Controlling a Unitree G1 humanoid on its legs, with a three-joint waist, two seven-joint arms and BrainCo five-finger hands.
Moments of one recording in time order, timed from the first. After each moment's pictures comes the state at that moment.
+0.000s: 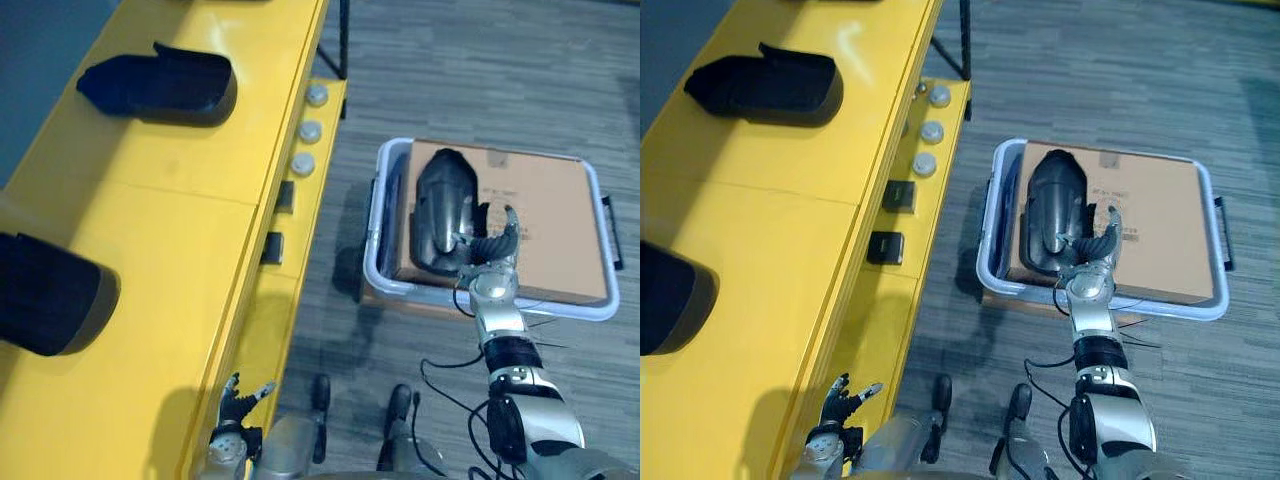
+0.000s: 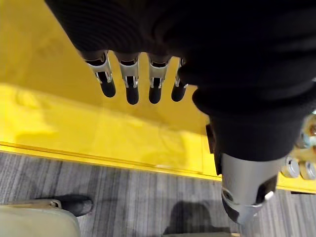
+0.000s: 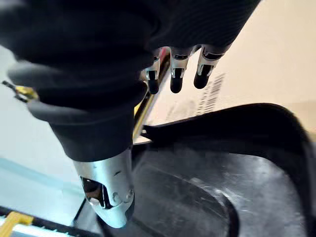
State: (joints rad) left arm 0.13 0.04 0.03 0.71 0.07 -0.10 0.26; right arm -0.59 -0.22 -0.33 0.74 -0.25 0.09 -0.51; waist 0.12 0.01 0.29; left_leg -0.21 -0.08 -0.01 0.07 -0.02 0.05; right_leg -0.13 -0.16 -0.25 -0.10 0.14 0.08
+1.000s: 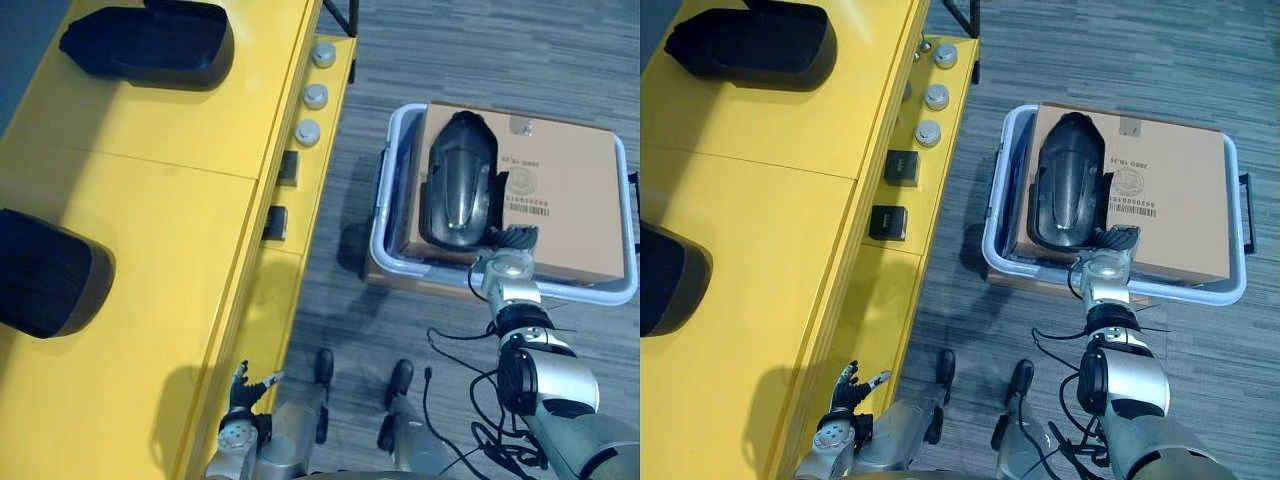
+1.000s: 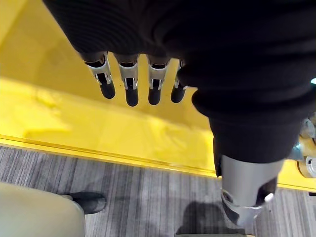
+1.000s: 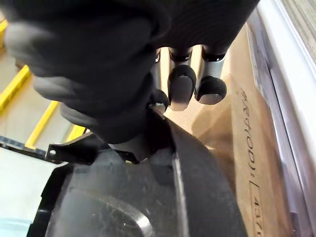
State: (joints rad) left arm 0.09 0.05 -0.04 0.73 0.03 -0.09 0.28; right arm -0.73 -0.31 -0.34 0.92 -0.08 0.07 -0.48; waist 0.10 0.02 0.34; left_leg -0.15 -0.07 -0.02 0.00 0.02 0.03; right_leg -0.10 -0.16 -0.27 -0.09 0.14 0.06
